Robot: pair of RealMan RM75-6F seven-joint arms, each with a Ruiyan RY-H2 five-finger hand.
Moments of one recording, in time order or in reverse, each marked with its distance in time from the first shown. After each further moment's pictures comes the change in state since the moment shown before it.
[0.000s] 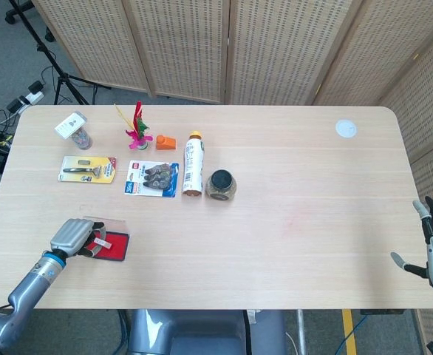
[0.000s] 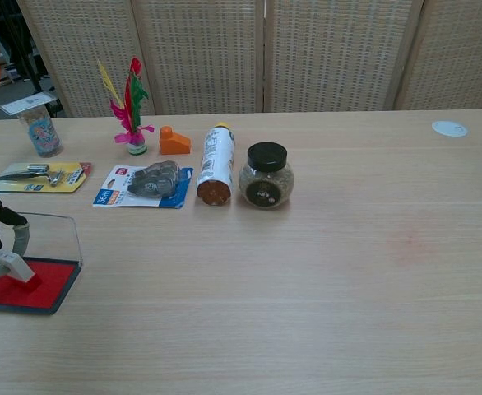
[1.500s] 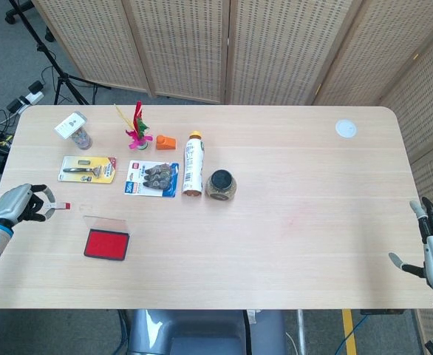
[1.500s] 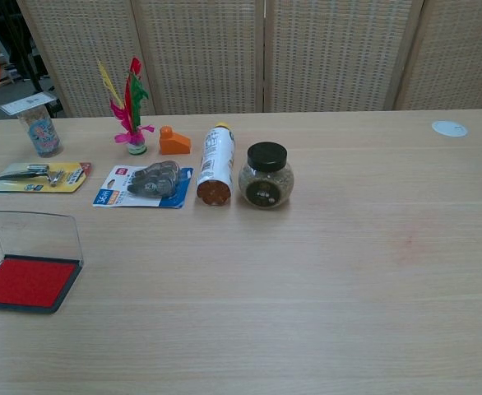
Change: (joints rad) left arm -0.034 0.210 -0.119 0.079 -0.203 -0.155 -0.326; right arm 0.006 -0.007 -0.002 0.002 0.008 -0.018 -0.013
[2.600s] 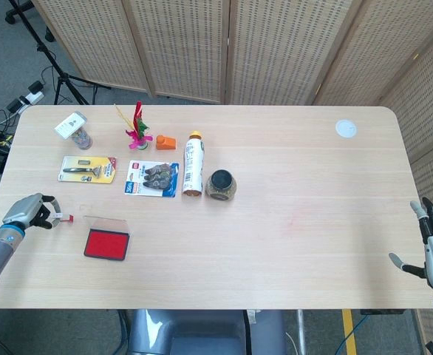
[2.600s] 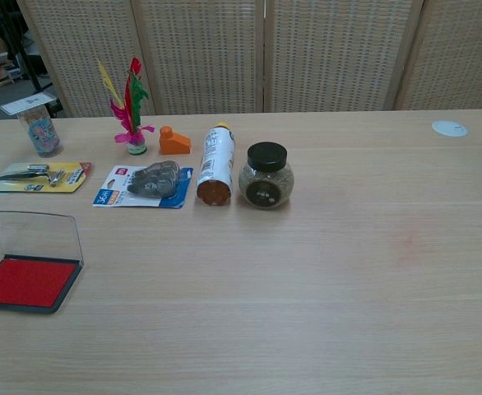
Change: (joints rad) left arm -0.032 -0.166 0.018 0.247 0.019 -0.179 0.018; right arm -0.002 0.007 -0.001 -0.003 -0.004 0.003 0.016
